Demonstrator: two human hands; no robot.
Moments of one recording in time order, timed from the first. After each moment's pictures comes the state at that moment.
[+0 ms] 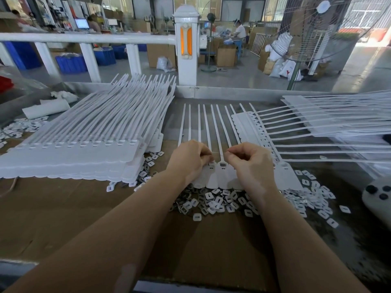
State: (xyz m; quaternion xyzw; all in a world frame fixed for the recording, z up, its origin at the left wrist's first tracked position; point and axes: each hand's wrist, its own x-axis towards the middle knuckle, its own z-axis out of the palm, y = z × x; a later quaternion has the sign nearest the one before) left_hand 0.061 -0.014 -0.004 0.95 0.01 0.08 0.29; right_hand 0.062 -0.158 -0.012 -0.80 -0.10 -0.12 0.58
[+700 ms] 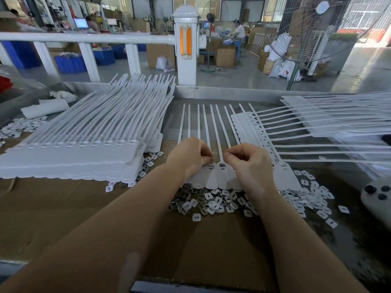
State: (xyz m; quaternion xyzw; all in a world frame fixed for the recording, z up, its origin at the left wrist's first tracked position) left_hand 0.066 -0.011 0.004 0.95 0.01 0.04 0.30; right_hand 0.064 -0.157 -0.013 -0.80 -0.10 -0.12 0.57
